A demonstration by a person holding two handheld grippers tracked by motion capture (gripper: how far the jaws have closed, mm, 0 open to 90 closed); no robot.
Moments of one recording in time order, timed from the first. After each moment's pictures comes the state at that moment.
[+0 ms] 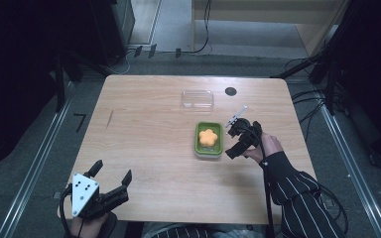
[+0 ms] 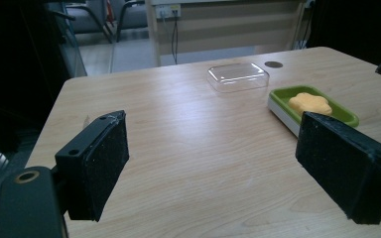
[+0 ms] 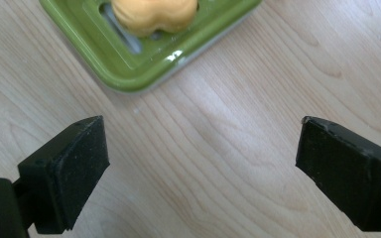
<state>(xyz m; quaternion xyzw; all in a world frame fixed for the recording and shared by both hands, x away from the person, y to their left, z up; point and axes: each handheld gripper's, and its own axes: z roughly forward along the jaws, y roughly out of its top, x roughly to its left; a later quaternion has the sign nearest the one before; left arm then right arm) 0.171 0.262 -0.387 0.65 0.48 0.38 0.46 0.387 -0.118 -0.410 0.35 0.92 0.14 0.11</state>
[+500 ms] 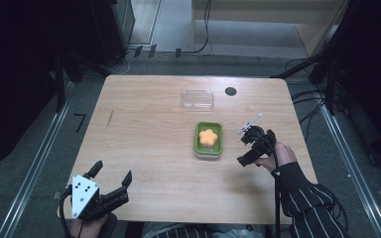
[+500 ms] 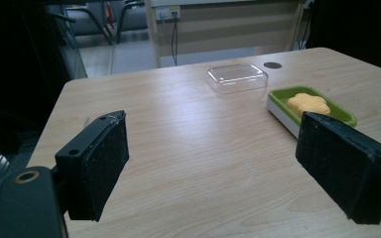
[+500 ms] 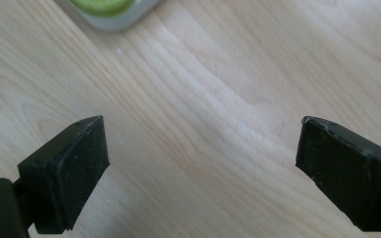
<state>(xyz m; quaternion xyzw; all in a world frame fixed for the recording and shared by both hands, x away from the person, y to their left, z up) 0.168 0.262 -0.387 0.65 0.47 0.38 0.46 0.365 -0.153 -0.417 0.38 0.91 0.13 0.10</state>
